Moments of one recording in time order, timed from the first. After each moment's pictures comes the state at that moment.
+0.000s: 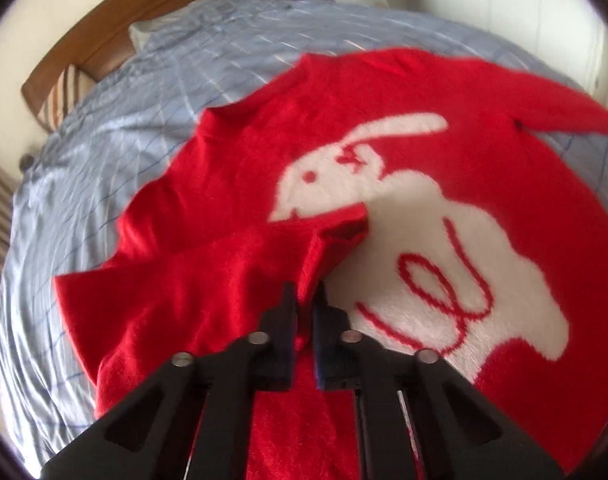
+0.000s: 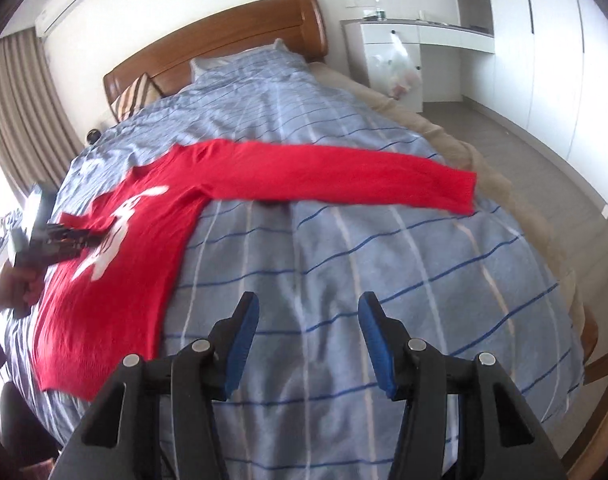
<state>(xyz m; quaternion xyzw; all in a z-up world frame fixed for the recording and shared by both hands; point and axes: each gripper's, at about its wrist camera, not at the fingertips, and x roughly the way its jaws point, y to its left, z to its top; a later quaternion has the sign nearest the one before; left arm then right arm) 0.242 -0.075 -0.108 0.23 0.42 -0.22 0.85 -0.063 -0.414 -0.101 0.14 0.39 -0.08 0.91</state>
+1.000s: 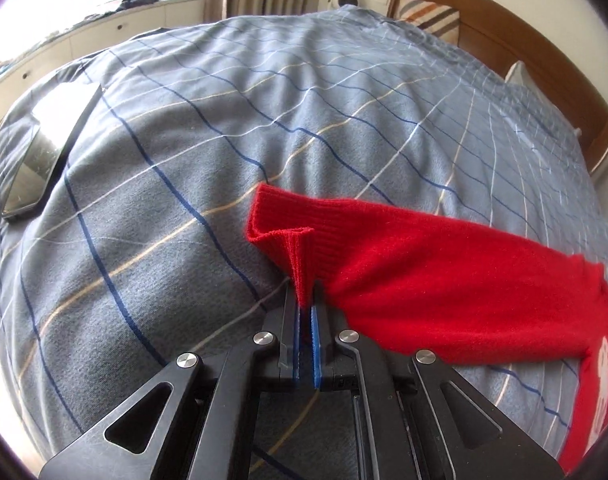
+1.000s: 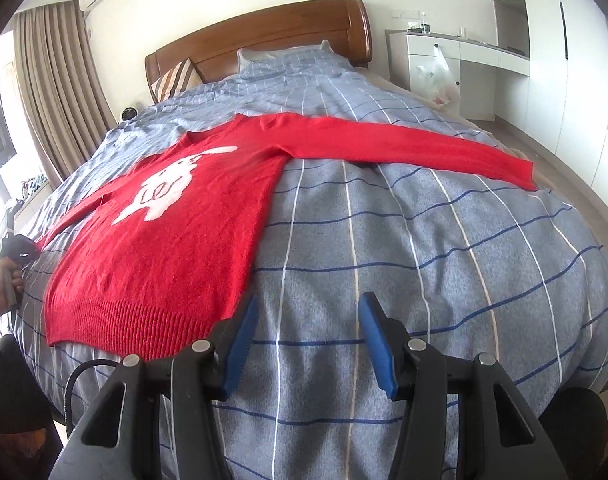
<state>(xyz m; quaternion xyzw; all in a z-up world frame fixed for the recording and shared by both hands) 0.200 0.315 -0.152 -0.19 0.42 0.18 0.87 -0.073 -0.341 -0.128 0.10 0.37 -0.05 0.92</state>
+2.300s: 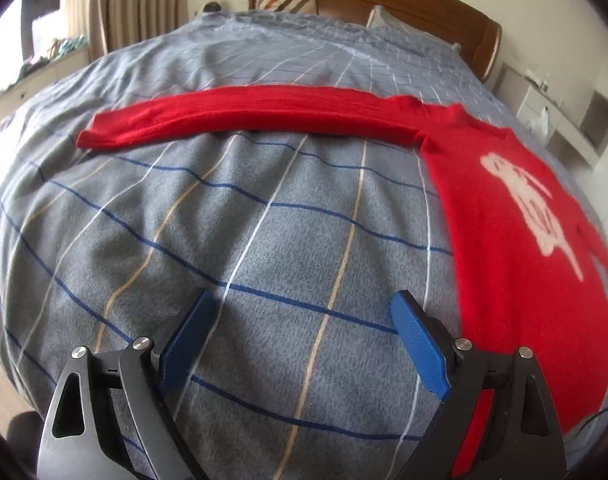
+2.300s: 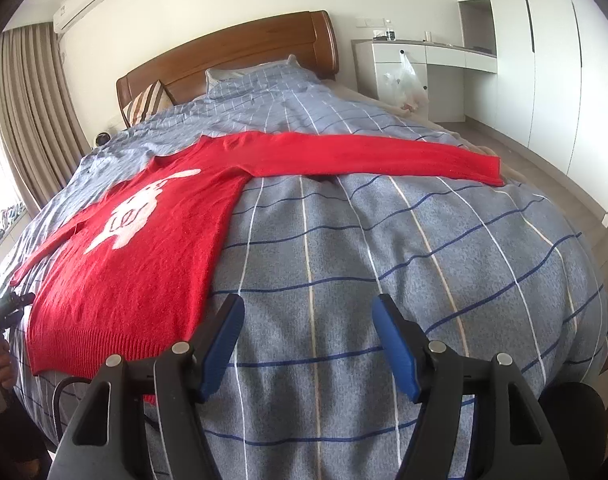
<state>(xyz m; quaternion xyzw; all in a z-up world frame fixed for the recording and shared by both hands) 0.097 0.135 -0.150 -0.06 0.42 0.01 0.91 -0.074 -0.364 -0.130 0.13 0.35 -0.10 0.92</state>
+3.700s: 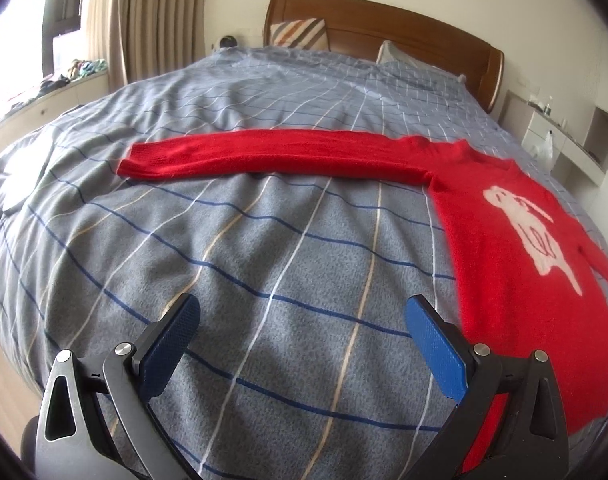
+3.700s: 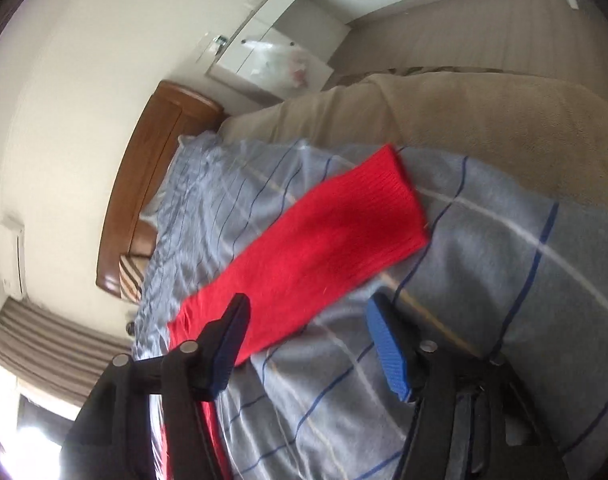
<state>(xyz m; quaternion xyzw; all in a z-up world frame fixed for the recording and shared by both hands) 0.079 0.152 -0.135 -0.08 0.35 0.04 0.93 -0.001 -0.594 -0.167 0.56 0.26 -0.16 0.77</state>
